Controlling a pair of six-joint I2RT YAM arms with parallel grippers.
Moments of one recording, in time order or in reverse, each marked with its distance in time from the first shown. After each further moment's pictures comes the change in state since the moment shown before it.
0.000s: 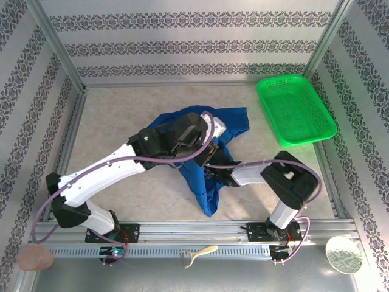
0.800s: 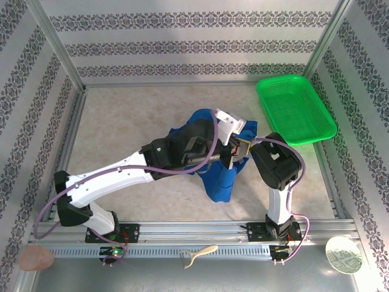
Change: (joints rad) left arm -0.136 -0.026 -0.091 0.481 0.091 -0.274; right arm -0.186 0.217 0.459 -0.375 -0.078 0.123
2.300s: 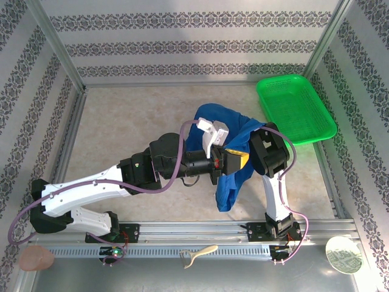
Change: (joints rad) left arm -0.074 -0.182 -0.192 0.283 0.079 -0.066; right arm -0.085 0.198 0.432 -0.926 0.283 0.126
